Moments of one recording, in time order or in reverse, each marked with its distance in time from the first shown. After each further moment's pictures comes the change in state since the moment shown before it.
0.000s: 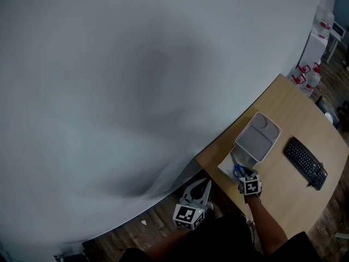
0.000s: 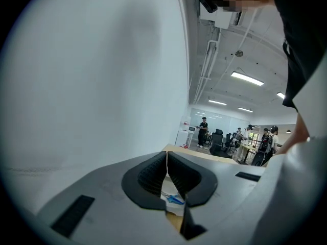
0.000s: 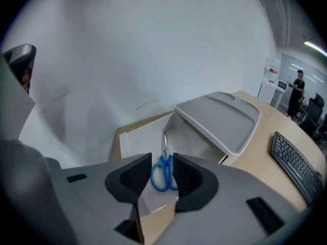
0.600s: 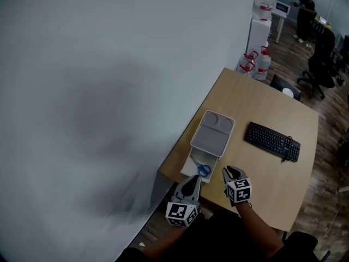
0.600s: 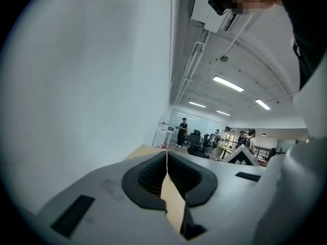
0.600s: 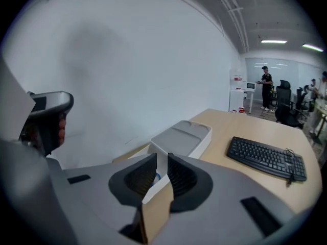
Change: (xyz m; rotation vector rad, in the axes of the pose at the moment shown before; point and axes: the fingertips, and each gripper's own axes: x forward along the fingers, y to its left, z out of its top) left arm 0.063 -0.103 0.029 -0.016 0.012 -0.240; right arm -0.165 -0.046 0.035 0.212 -0.261 -0.137
